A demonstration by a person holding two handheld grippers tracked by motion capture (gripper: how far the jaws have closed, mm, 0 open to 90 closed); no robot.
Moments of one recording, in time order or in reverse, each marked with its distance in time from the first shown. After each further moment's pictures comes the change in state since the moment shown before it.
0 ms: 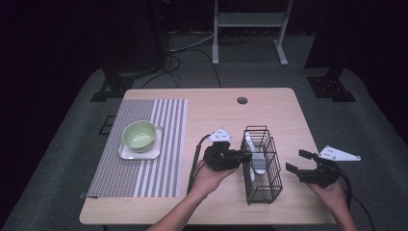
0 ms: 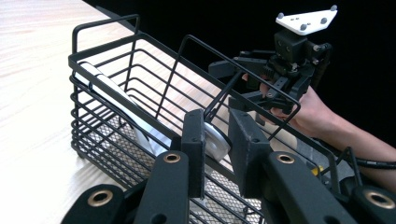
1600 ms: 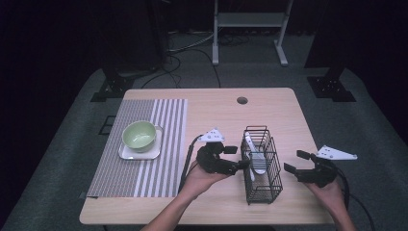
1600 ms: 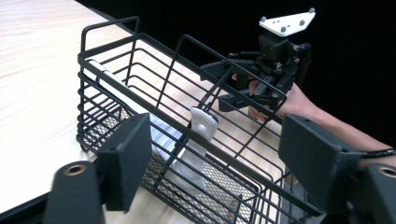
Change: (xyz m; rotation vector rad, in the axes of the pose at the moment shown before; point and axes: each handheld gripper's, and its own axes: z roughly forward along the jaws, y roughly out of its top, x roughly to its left) left arm 0.003 -0.001 -0.017 0.000 -0.025 0.011; right arm 0.000 -0.001 0.006 0.023 0.012 0.017
